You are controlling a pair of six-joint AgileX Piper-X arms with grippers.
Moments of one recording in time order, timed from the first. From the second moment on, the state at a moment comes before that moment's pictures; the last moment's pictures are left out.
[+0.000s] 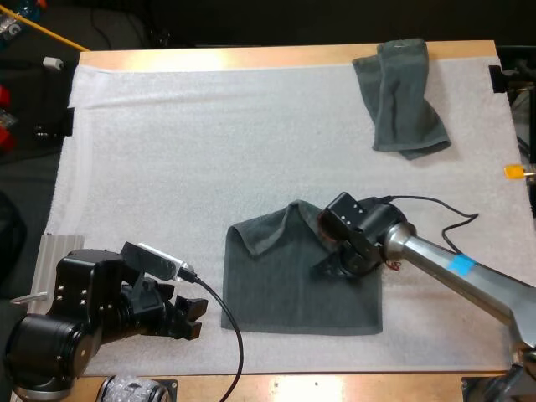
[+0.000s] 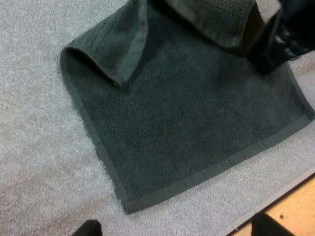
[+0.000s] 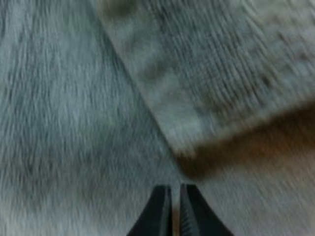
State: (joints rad) left arm -0.19 0.66 -0.92 1.43 0.41 -1.70; right arm 0.75 1.67 -1.01 0.89 -0.01 -1.44
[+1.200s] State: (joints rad) left arm -0.19 0.66 -0.92 1.43 0.42 -1.70; right arm 0.58 1.73 -1.35 0.65 0.16 -1.31
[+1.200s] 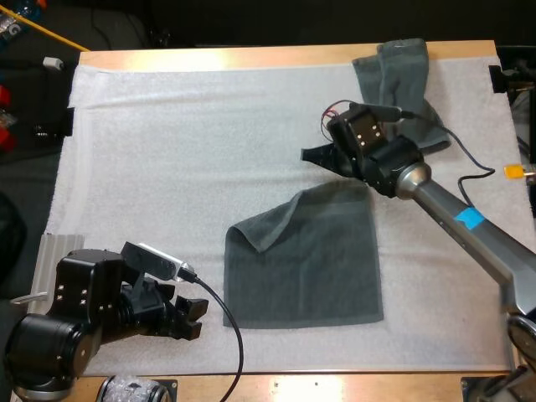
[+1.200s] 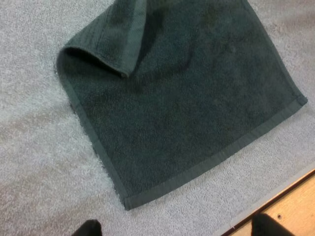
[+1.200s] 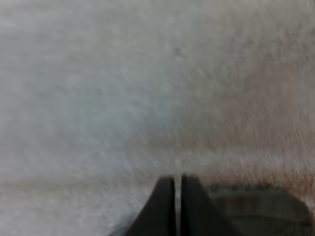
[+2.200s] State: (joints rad) left arm -0.19 0.66 -0.92 1.45 0.42 -1.70; right arm 0.84 1.77 -1.35 0.91 0.01 -1.42
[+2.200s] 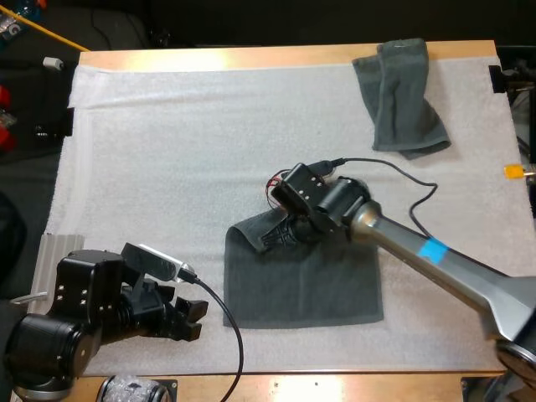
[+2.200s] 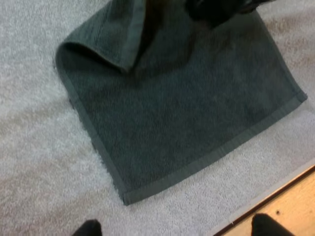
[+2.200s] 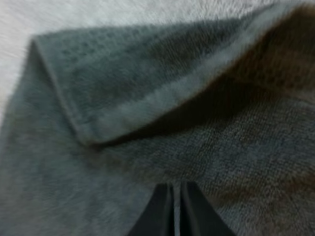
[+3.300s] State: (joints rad) left arm -0.19 0.66 -0.92 1.46 0.42 -1.70; right arm 0.84 2.01 -1.38 0.47 0.07 -1.37
